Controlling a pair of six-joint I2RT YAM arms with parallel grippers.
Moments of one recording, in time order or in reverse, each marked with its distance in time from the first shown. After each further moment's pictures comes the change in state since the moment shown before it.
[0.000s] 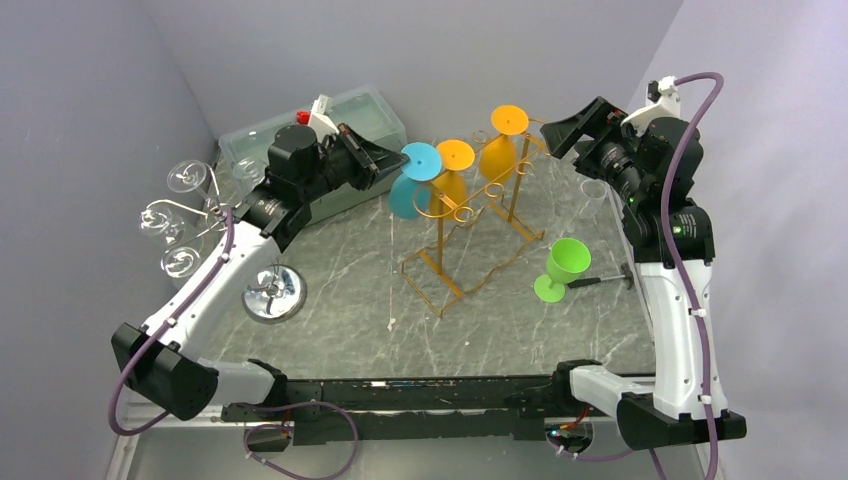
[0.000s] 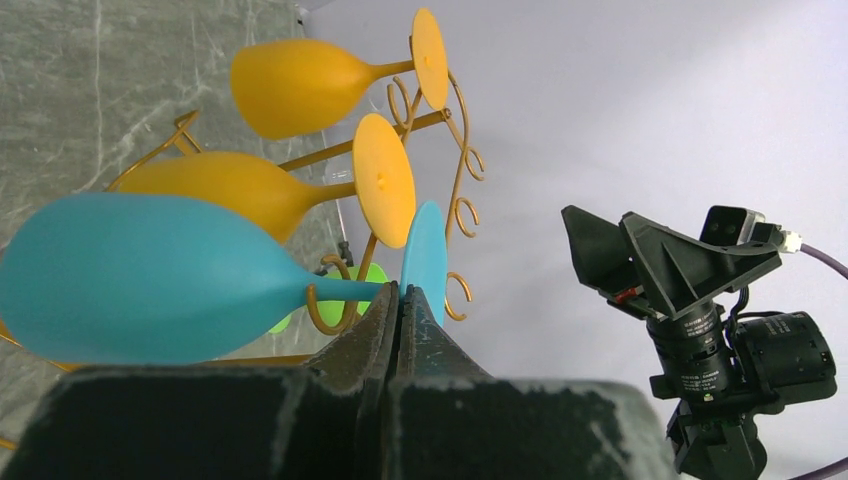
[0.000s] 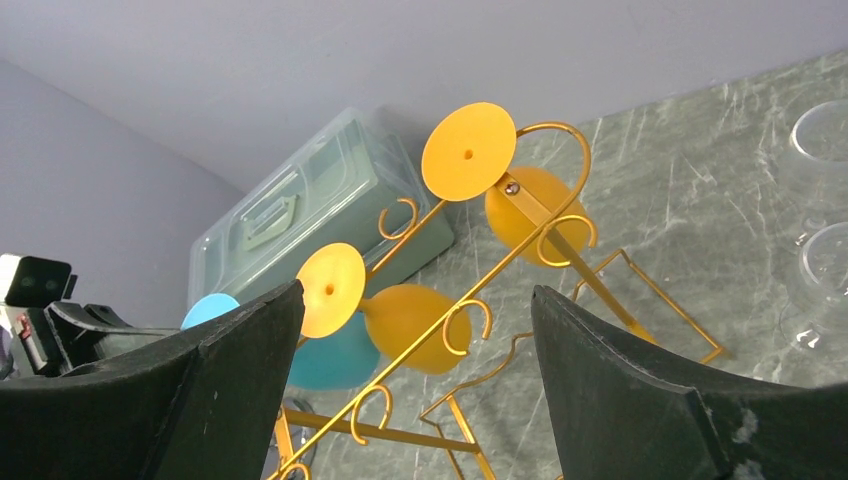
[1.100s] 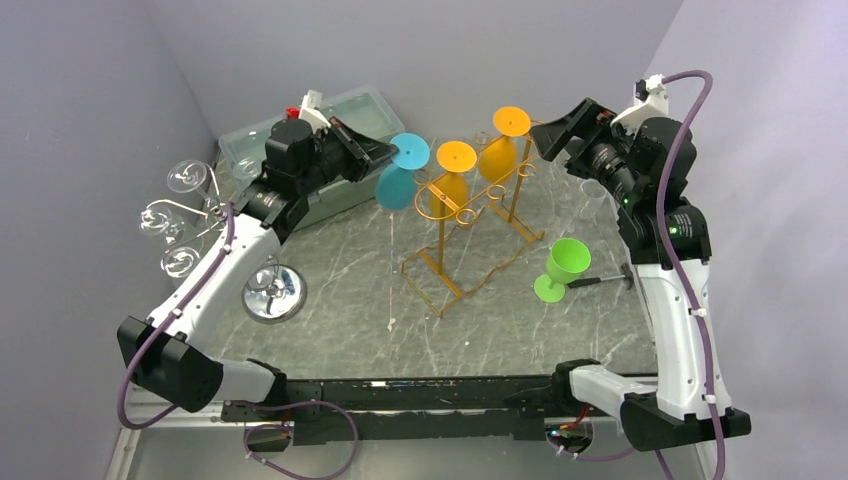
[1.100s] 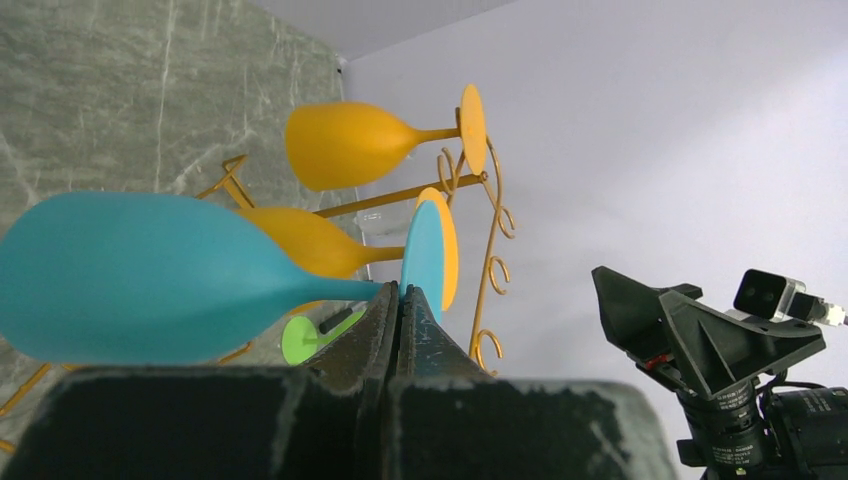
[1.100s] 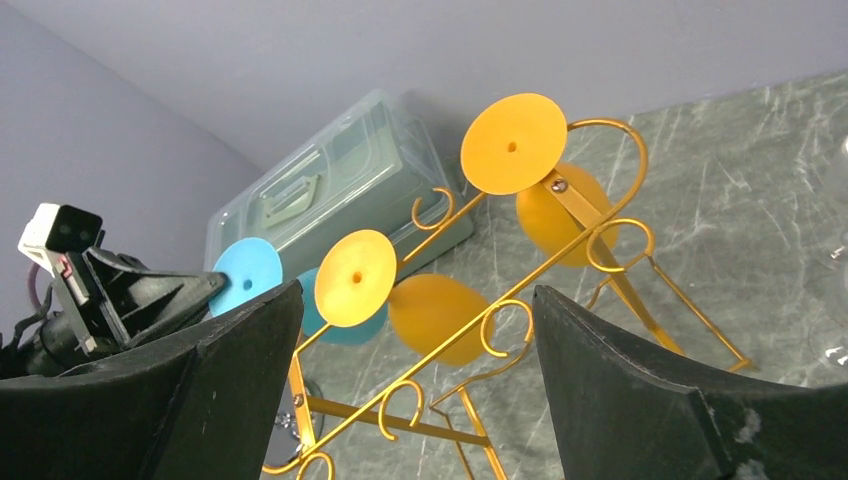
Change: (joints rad) left arm 0.049 0.037 -0.001 0.016 -0.035 -0.001; right arm 0.059 0.000 0.000 0.009 -0.005 -0.013
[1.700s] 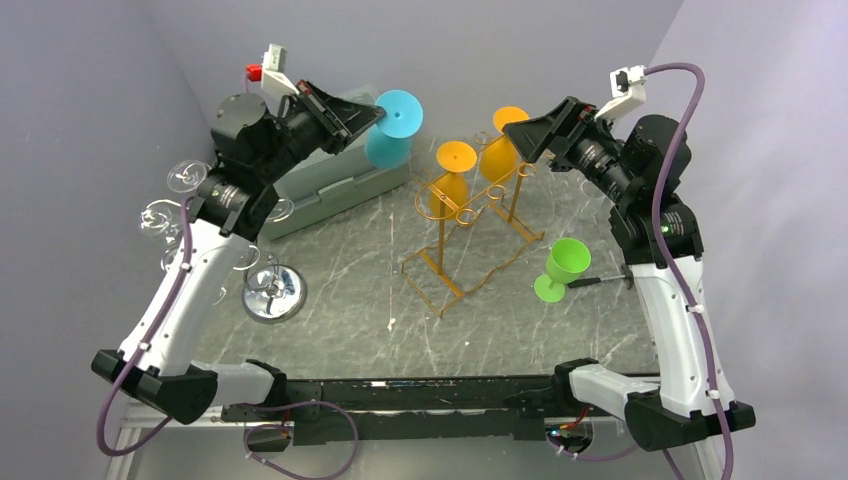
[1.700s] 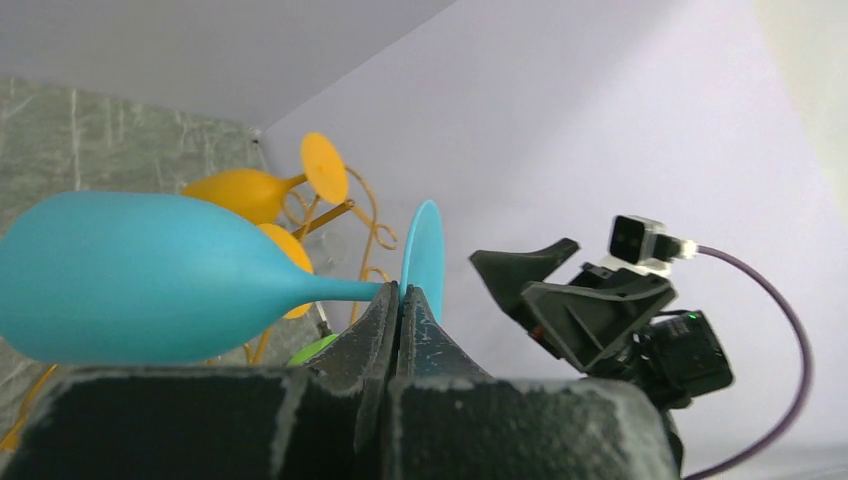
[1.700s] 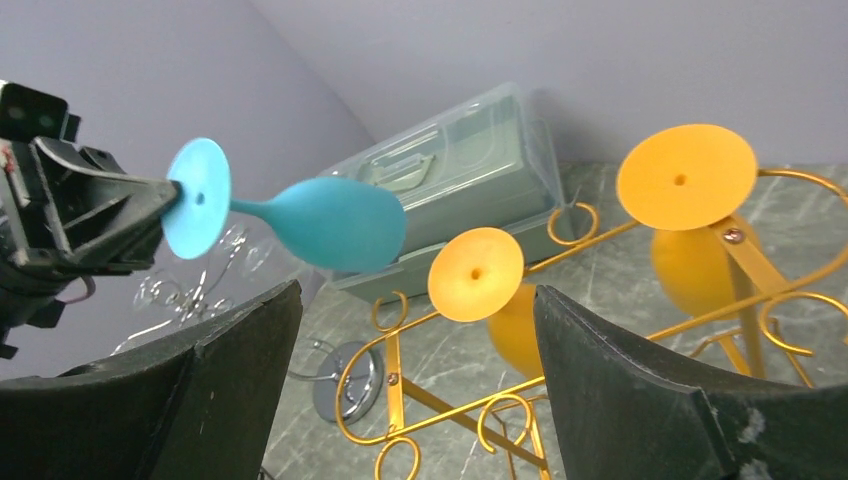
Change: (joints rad) left arm 0.003 -0.049 0.263 -0.105 0.027 0.088; right arm 0.071 0.006 -0.008 0.140 -0.173 -0.002
